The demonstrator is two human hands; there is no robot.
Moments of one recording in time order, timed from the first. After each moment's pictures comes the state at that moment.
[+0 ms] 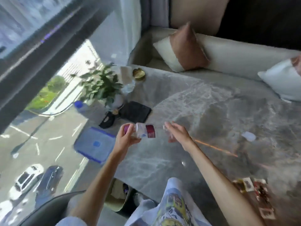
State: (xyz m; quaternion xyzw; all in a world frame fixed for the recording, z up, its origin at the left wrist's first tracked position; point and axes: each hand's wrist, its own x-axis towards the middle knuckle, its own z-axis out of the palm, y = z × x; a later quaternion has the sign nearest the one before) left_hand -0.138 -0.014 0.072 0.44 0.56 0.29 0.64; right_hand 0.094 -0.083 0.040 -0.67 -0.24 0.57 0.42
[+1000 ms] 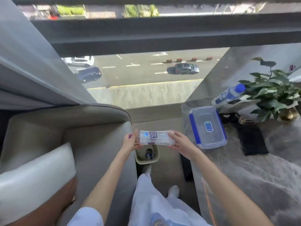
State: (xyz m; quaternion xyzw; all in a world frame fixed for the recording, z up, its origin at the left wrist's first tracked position) left_hand -0.565 -0.189 -0.029 -0.03 0.69 0.47 0.55; right_hand -0.370 -0.054 0.012 -0.53 -0.39 0.75 0.01
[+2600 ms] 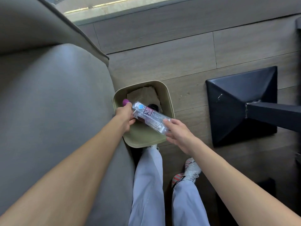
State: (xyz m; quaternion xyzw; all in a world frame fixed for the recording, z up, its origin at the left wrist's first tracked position) left_hand -0.563 -0.132 -0.592 -0.25 0.73 0.27 0.57; right_hand -0.380 -0.085 -0.543 -0.68 -0.23 0.68 -0.14
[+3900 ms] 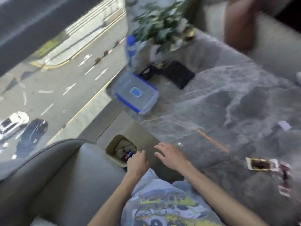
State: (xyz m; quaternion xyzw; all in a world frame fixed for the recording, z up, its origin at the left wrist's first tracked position) left_hand -0.370 -0.208 -0.055 0.70 0.61 -0.18 0.33; right_hand -0.200 -0.206 -0.033 -0.61 -0.71 0.34 -0.05
